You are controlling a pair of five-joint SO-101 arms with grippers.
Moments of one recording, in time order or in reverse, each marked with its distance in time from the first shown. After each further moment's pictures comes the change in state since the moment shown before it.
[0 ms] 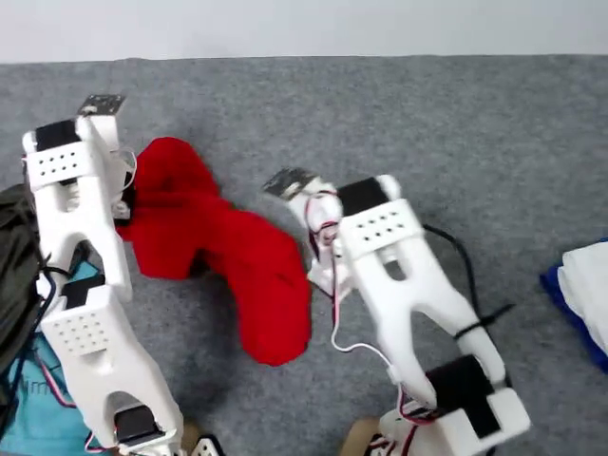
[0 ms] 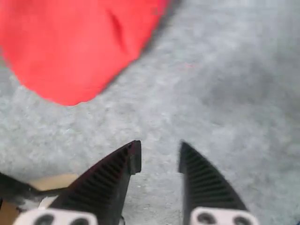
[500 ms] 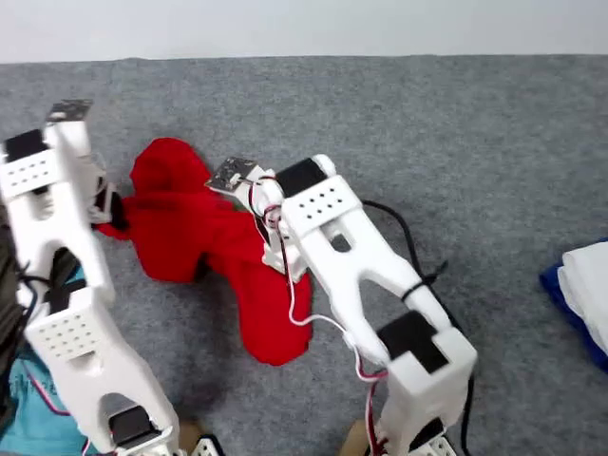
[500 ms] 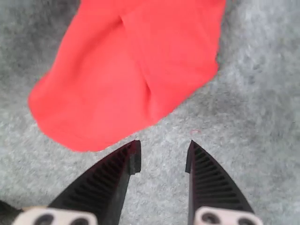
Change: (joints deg) left arm -6.9 0.4 0.1 -2.8 -2.8; right arm -7.3 20.1 -22.1 0.8 0.0
